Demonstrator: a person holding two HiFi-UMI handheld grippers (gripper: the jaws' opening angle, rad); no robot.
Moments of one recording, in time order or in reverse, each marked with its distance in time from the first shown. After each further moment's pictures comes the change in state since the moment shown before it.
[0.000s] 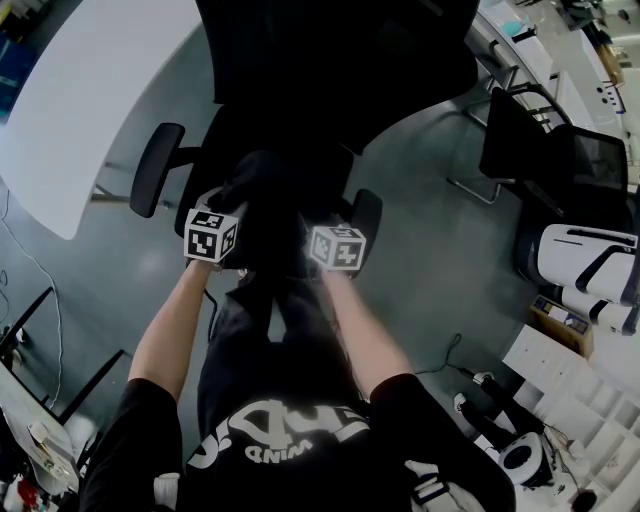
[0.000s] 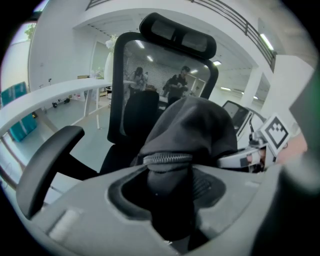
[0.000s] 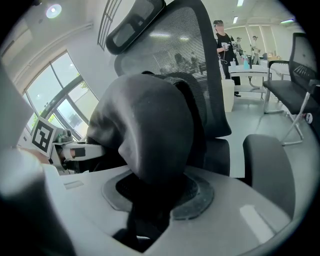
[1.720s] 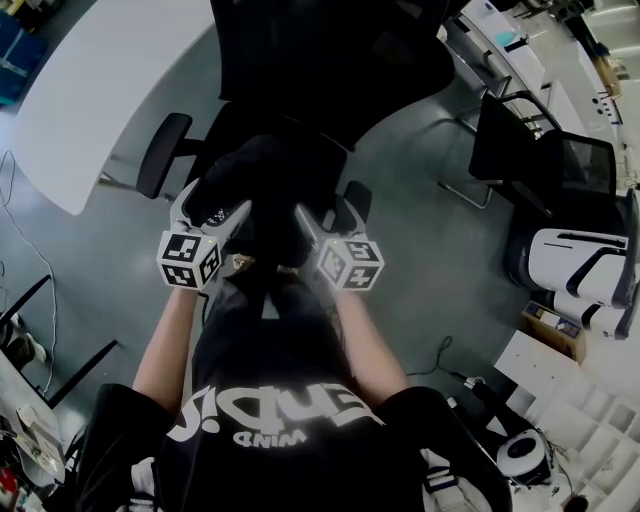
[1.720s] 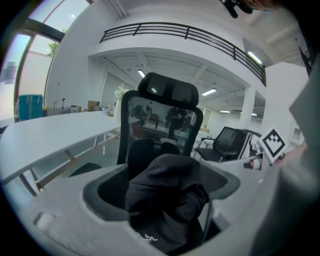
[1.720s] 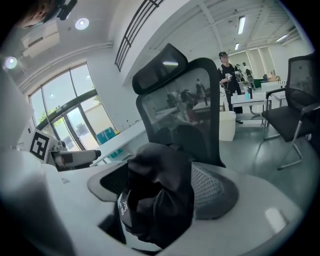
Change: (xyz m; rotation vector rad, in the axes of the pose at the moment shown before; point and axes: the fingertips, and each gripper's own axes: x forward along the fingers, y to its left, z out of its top) left arm -0.154 -0.058 0.071 -0.002 -0.354 0.050; right arm -0.134 0.075 0.062 -0.118 -0.273 0.022
